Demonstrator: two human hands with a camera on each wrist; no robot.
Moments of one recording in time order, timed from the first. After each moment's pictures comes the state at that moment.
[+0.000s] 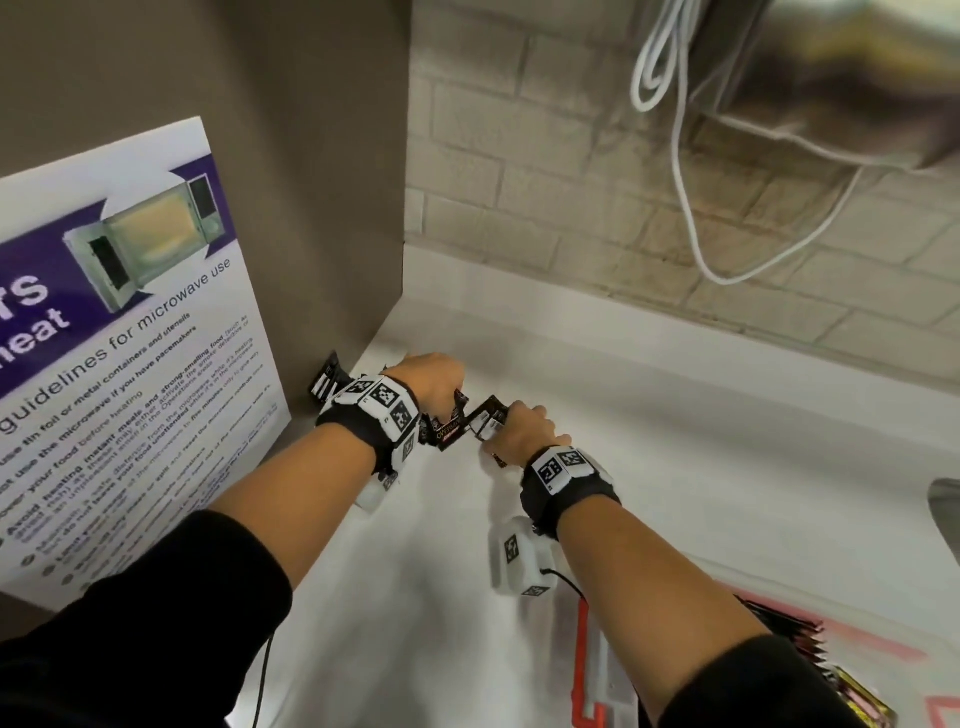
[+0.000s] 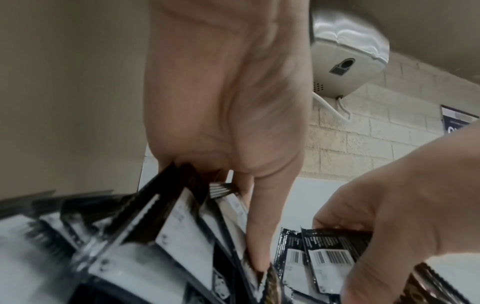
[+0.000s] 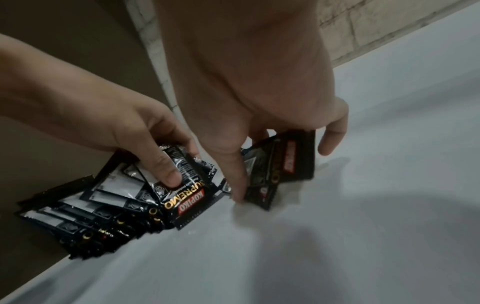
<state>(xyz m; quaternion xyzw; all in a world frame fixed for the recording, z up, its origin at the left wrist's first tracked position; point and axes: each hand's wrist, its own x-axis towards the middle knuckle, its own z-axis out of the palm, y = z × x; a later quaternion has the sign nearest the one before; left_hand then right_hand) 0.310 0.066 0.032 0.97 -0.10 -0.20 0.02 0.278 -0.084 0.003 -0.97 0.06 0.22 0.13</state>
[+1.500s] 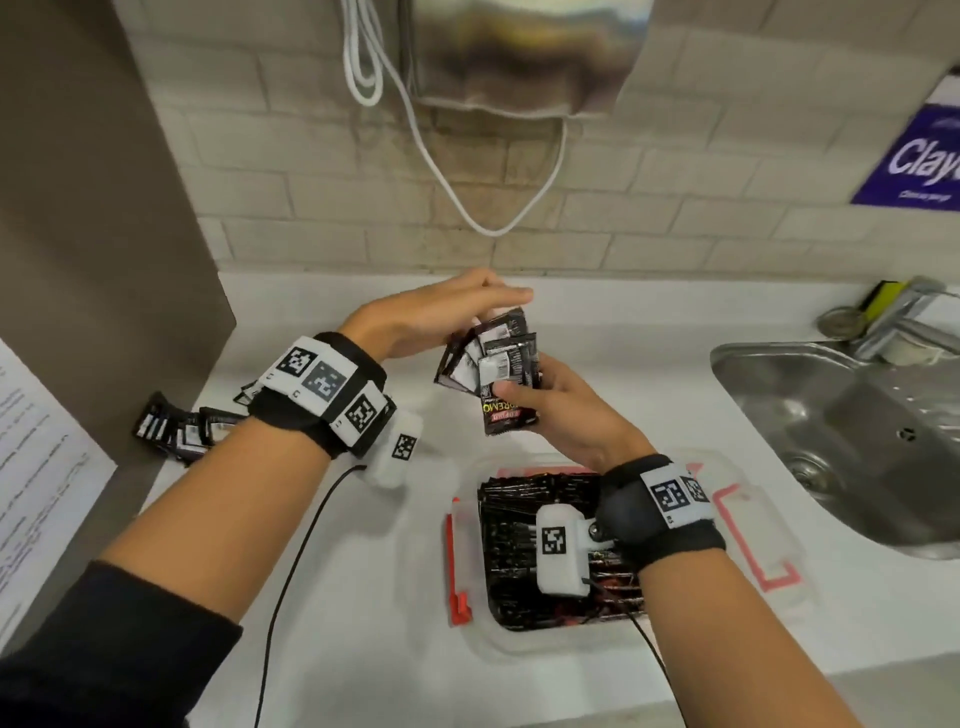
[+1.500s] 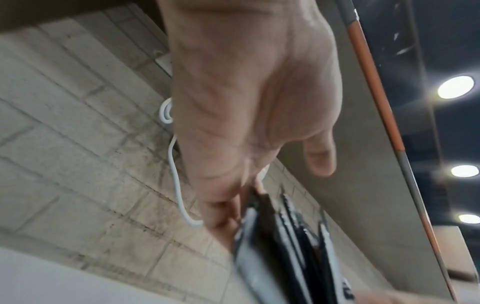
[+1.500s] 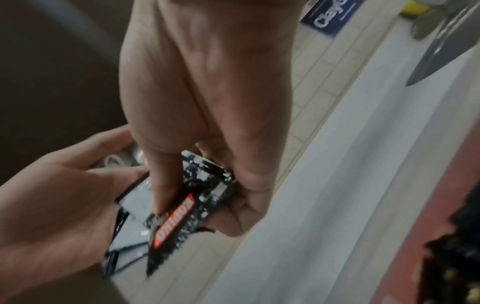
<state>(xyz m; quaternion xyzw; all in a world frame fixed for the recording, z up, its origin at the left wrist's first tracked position) 0.225 -0.111 0.178 0.78 -0.23 -0.26 0.52 0.140 -0.273 0.109 -0.67 0.02 0.09 0.74</state>
